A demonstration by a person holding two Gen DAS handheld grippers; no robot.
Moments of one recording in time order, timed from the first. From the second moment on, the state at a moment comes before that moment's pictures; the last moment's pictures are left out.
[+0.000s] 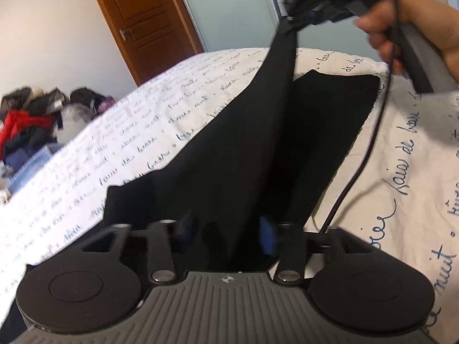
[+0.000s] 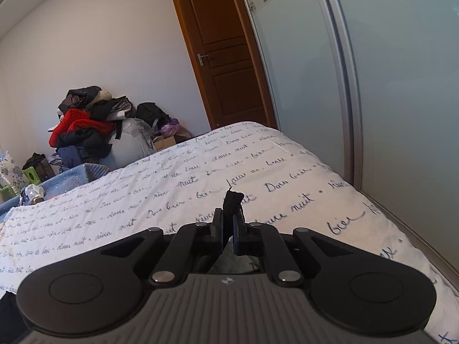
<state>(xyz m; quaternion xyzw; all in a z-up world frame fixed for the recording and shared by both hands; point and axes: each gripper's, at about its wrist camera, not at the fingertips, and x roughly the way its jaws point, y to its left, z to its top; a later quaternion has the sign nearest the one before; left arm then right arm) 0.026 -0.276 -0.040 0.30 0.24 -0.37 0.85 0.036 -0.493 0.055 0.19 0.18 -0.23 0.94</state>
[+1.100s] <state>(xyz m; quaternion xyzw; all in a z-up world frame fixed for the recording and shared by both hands) 0.006 -0.250 -0.025 0.27 0.23 -0.44 0.83 -0.028 -0.489 -0.005 0.12 0.29 -0.32 0.89</state>
